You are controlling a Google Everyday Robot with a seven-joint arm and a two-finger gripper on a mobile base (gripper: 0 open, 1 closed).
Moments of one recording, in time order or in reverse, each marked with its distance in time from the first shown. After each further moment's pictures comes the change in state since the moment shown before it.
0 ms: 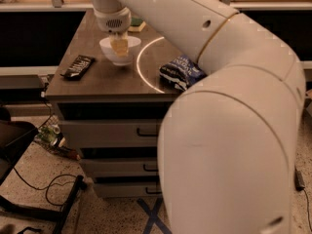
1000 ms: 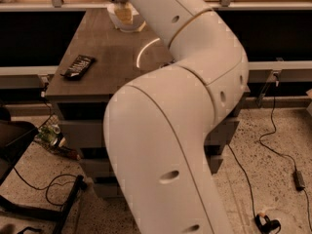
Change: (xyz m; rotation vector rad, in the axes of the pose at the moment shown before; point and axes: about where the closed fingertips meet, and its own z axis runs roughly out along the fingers) arm 0.031 -0.093 -0.027 0.160 0.063 0.127
